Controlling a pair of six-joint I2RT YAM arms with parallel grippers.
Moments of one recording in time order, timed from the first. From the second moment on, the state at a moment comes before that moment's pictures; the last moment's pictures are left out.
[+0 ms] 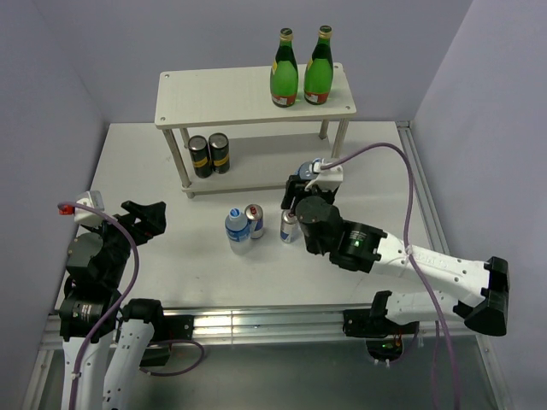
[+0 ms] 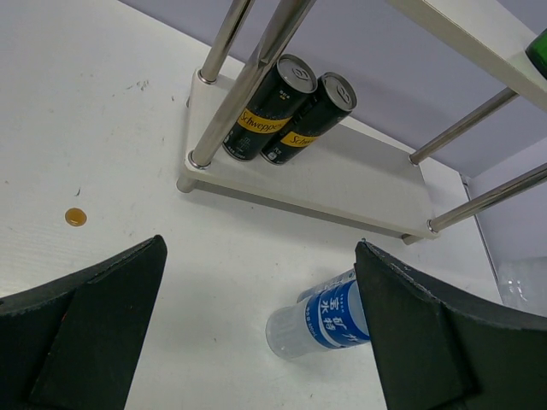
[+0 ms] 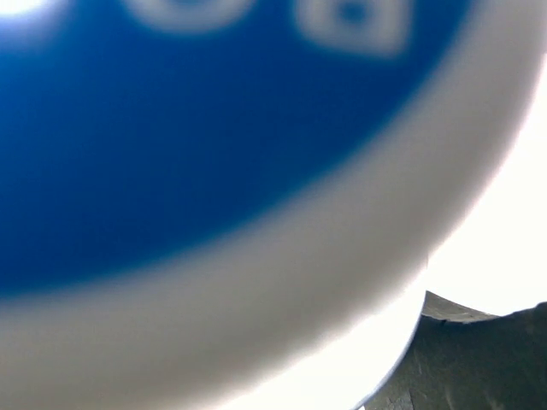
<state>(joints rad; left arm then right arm) -0.07 0.33 0.78 -0.56 -0.02 -0.54 1.15 1.10 1.01 -0.15 1.05 0.42</state>
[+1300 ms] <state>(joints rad) -0.07 0.33 0.78 -0.56 -0.01 -0.54 0.55 1.73 1.18 0.12 0.69 0.37</state>
